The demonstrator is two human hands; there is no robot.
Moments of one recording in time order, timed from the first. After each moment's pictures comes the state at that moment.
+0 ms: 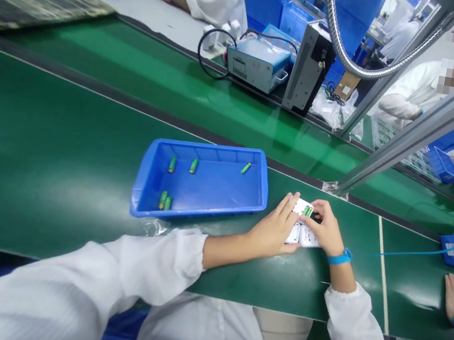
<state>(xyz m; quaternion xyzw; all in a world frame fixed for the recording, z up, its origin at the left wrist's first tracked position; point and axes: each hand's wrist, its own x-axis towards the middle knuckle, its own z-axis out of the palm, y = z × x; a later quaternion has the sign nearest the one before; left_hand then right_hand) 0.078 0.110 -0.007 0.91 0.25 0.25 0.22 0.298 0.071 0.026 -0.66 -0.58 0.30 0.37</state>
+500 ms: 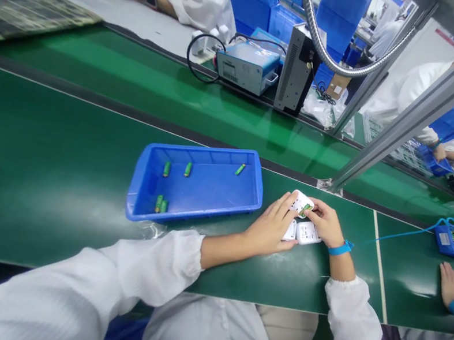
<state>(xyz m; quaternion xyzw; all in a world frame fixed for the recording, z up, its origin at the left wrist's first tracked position) 0.076 0.110 0.000 0.91 0.23 0.27 0.20 0.311 0.075 0.025 -0.64 -0.54 0.36 0.41</state>
